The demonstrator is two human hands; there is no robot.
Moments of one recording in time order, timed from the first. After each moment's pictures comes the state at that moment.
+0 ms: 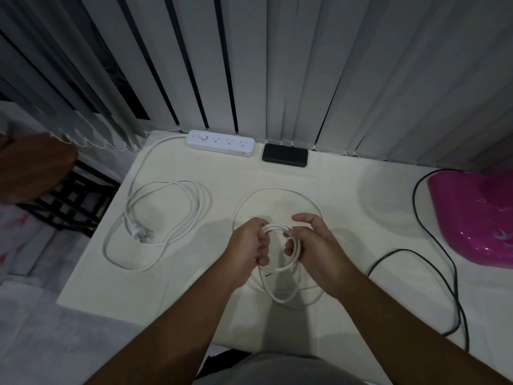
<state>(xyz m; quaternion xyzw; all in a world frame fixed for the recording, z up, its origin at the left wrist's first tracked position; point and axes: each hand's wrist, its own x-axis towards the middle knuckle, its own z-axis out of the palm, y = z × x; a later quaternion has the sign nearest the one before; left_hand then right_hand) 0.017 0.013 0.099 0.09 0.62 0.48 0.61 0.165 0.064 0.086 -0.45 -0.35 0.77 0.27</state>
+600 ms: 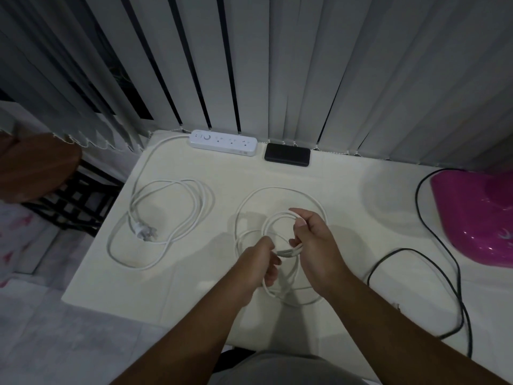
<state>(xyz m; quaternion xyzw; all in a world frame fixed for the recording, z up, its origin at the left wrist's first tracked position) 0.031 -0.010 0.078 0.09 0.72 0.32 0.62 0.149 0.053 0.076 -0.53 -0.46 0.64 0.32</state>
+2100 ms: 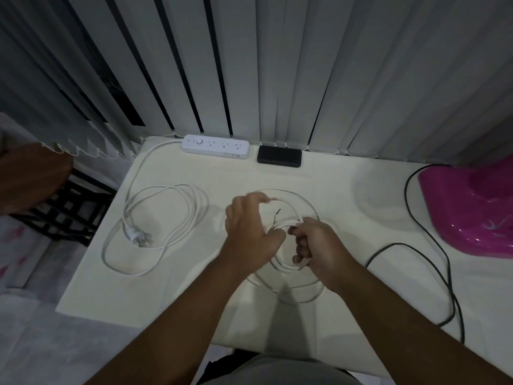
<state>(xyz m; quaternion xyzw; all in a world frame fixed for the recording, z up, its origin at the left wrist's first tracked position) 0.018 0.010 0.106 0.50 0.75 0.34 0.27 0.161 0.064 0.110 -0.57 -0.35 0.72 0.21</state>
